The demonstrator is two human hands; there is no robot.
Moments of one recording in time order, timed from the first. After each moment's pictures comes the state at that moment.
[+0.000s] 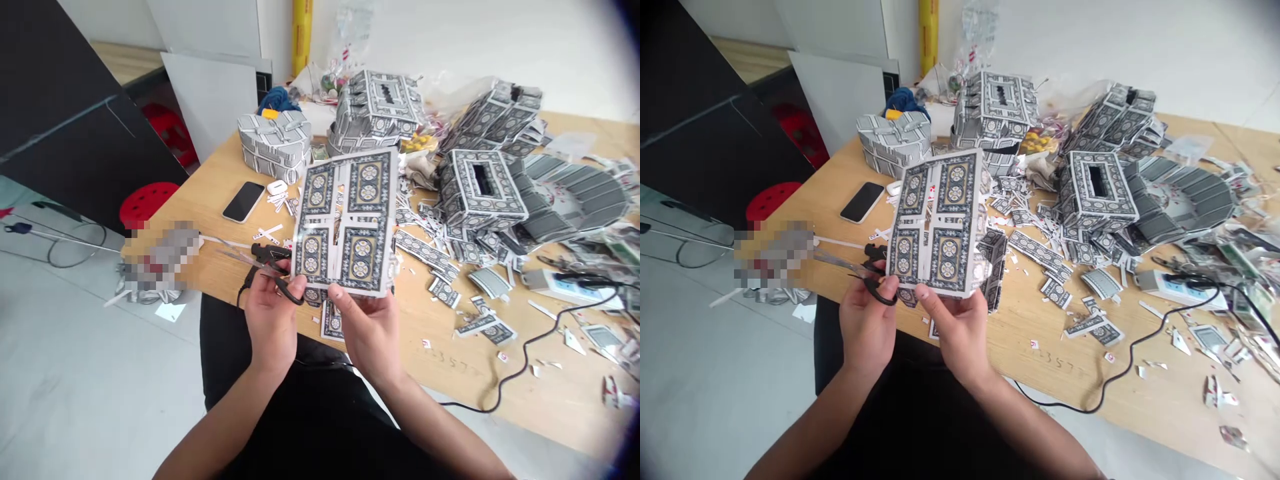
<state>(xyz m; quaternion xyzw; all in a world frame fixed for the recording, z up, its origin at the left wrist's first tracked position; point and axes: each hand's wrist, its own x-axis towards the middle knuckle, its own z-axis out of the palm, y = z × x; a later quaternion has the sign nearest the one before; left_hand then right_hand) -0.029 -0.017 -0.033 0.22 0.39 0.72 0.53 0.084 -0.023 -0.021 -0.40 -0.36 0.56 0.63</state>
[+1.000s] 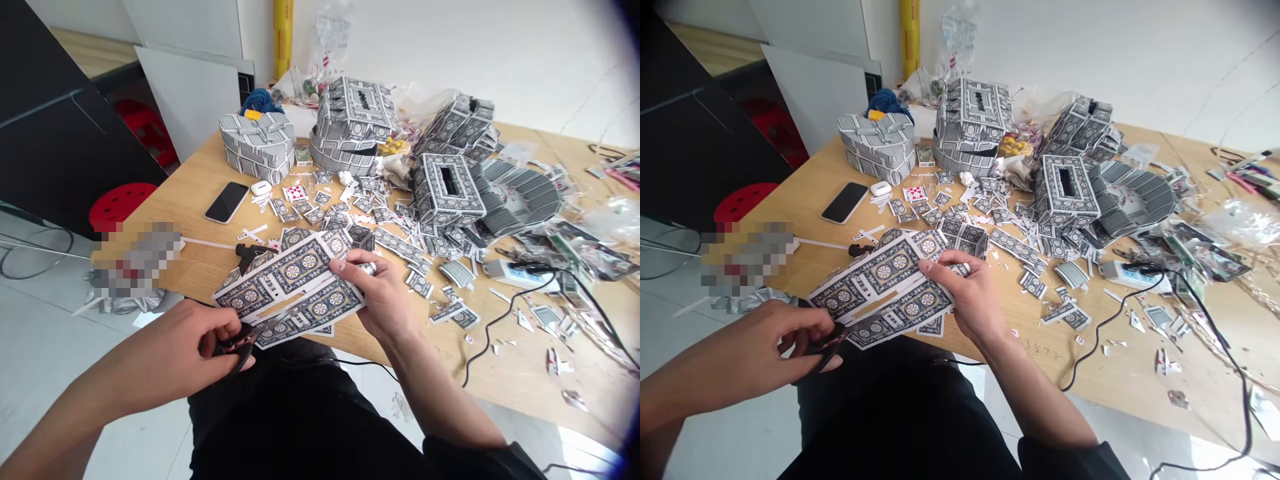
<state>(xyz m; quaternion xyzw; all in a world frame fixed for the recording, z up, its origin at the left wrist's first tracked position) -0.169 -0.034 0.040 0.73 0.56 -0.02 0.40 0.130 0.008 0.014 -0.49 -0.27 0.65 0.52</state>
